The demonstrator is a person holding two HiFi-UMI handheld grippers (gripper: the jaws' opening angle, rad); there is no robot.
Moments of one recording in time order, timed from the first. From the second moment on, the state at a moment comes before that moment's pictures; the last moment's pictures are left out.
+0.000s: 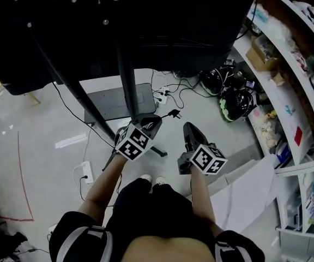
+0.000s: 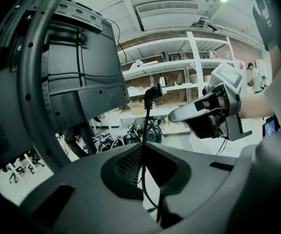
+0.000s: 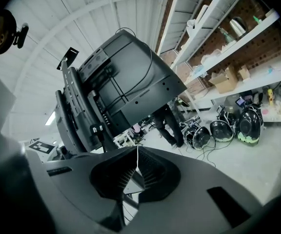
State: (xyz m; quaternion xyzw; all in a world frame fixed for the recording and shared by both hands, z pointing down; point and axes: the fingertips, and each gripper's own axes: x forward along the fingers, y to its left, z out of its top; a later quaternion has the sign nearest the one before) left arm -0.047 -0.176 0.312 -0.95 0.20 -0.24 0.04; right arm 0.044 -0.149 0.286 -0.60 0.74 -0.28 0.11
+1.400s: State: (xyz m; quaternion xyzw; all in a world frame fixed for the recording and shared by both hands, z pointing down) left arm 0.124 -0.241 0.088 -0.95 0.07 -0.18 0.26; right arm 0.088 -0.188 0.139 -0.54 0.82 -0.13 0.11
